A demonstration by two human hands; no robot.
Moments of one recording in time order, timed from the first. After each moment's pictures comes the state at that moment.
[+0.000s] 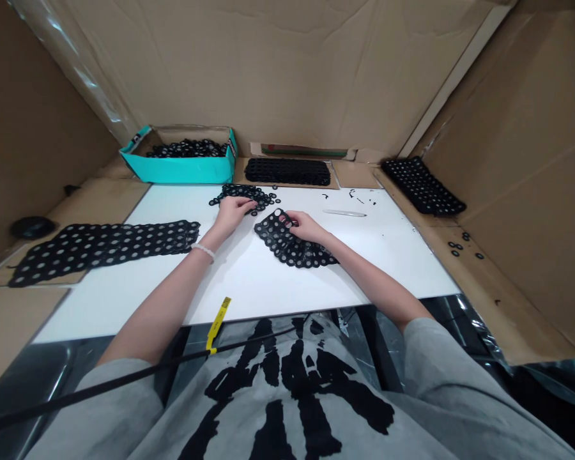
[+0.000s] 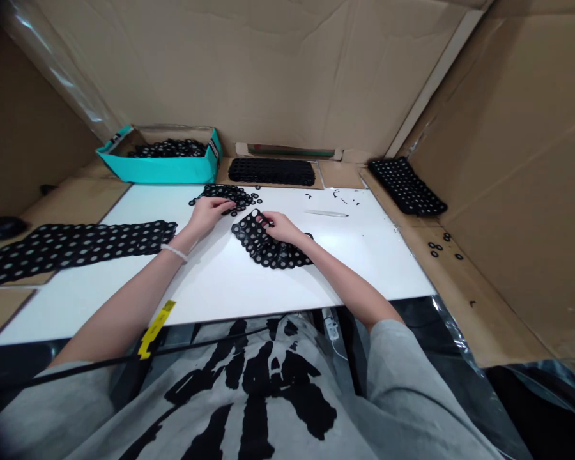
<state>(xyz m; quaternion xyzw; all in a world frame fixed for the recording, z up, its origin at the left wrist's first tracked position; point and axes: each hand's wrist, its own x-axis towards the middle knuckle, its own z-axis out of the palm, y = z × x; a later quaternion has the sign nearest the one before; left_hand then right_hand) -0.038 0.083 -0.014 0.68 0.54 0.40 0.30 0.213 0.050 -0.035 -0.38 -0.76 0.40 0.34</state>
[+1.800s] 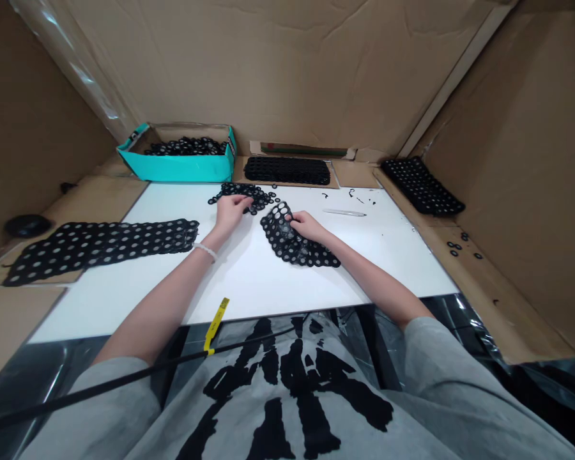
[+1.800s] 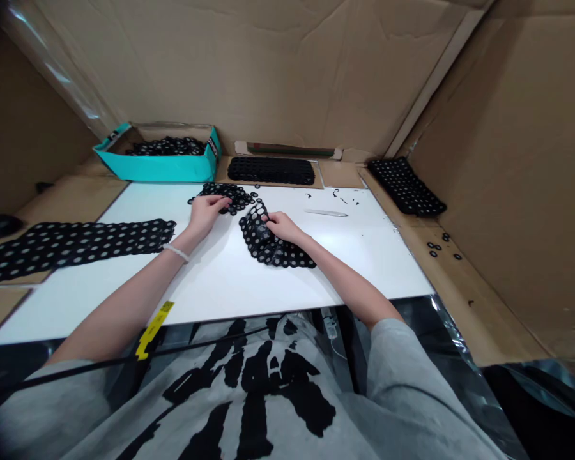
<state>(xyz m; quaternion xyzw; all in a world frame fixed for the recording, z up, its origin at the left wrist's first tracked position) -0.026 0.076 -0.015 0.64 0.58 0.43 0.26 0.215 0.047 -0.028 -0.45 -0.73 0.40 0.32</state>
